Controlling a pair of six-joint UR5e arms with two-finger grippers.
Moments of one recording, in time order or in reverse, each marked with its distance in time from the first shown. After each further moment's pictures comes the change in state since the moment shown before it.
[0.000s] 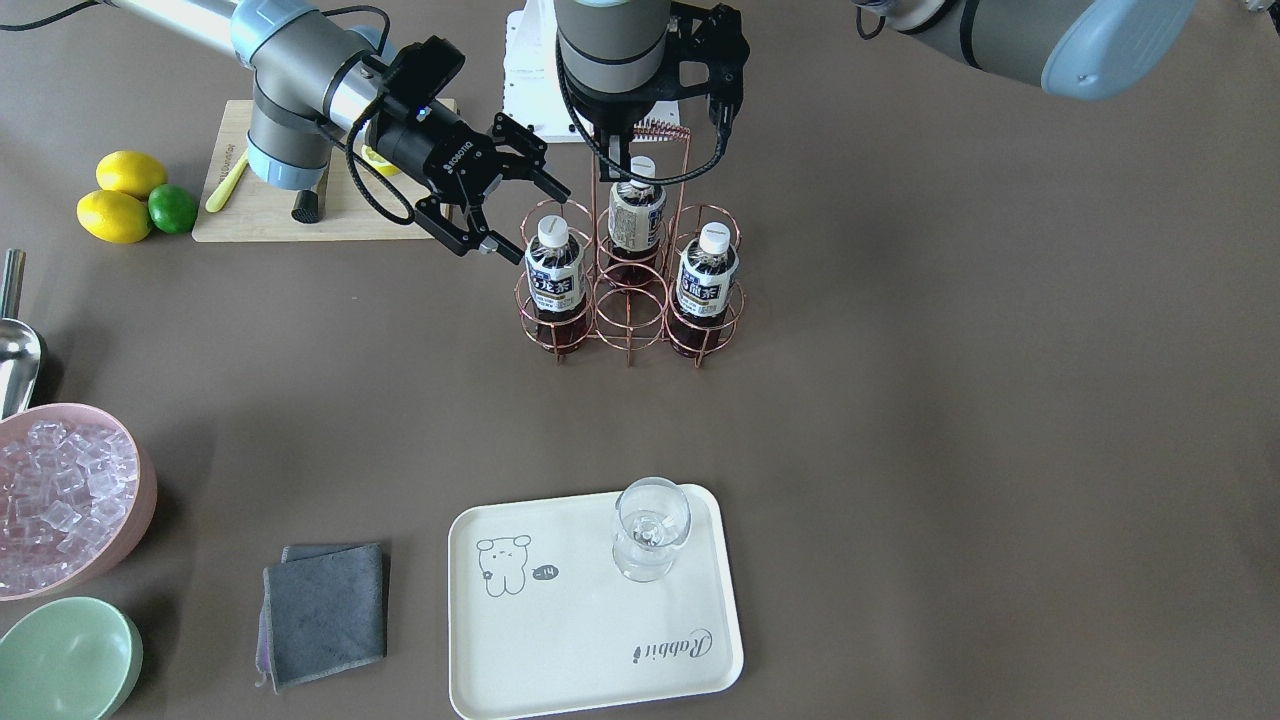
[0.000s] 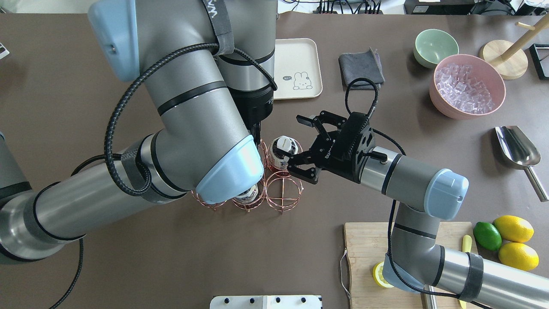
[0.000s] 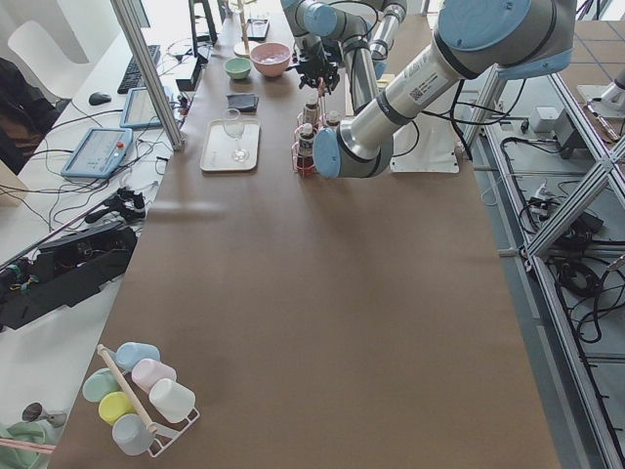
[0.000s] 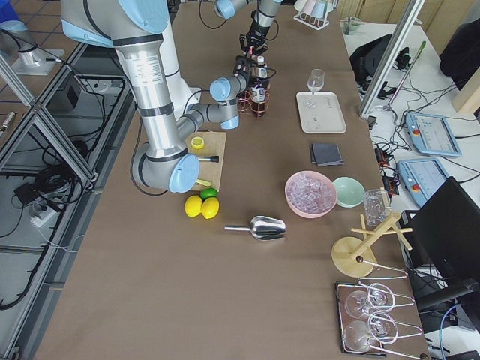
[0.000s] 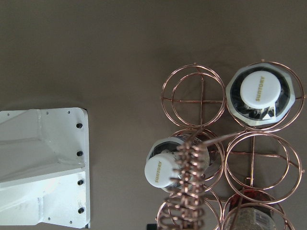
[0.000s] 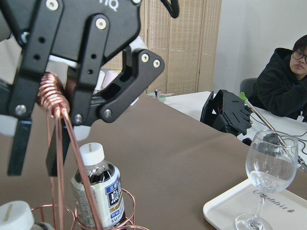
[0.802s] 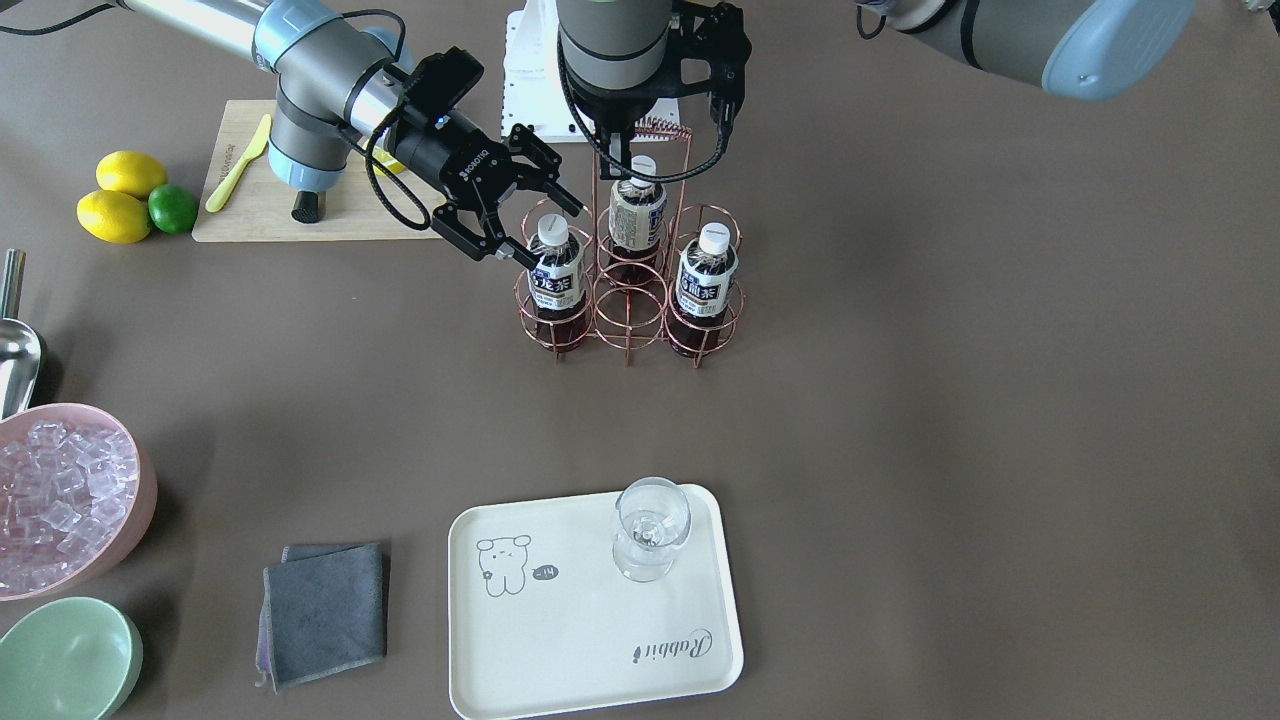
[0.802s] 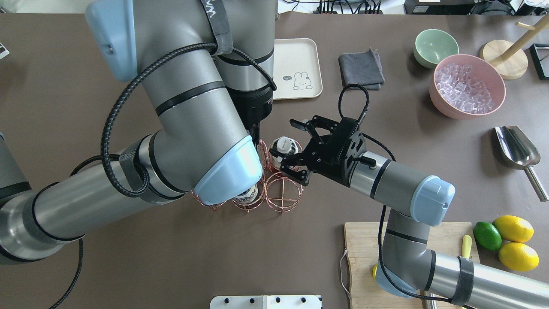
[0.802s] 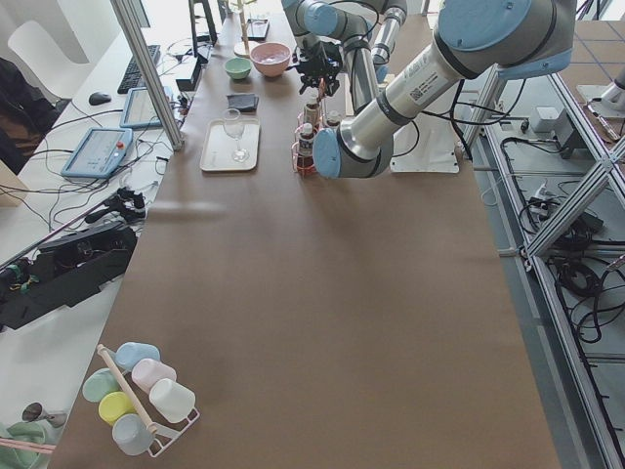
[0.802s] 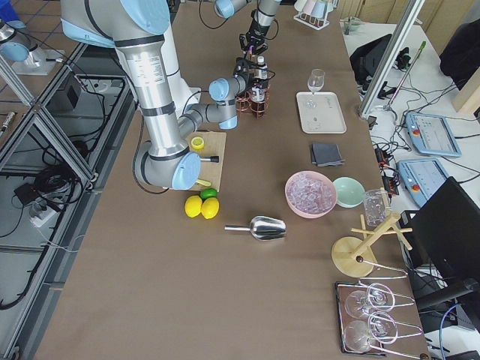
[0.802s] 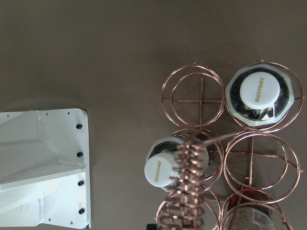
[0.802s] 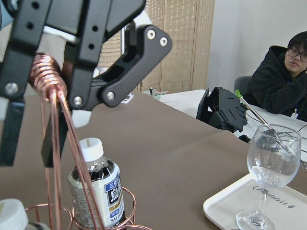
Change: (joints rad) left arm 0.000 0.002 -0.007 0.002 0.002 0.006; right arm -0.029 0.025 -0.031 -0.004 -0.055 0.000
